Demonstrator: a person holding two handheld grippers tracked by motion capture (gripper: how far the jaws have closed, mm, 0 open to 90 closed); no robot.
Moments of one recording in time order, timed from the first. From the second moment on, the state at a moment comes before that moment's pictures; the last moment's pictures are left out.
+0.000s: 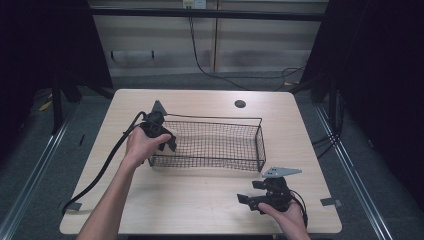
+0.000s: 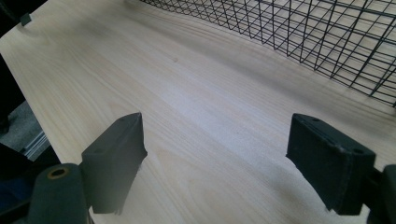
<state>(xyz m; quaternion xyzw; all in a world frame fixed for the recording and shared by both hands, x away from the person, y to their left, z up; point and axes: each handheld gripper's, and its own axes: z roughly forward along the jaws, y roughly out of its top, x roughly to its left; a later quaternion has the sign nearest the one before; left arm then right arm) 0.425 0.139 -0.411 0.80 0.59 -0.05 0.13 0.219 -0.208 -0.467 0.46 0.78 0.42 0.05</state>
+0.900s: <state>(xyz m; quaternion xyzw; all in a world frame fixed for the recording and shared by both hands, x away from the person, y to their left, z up) 0.427 0.139 -0.423 0.79 0.60 -0.07 0.12 0.219 -0.208 -0.467 0.46 0.78 0.42 0.05</state>
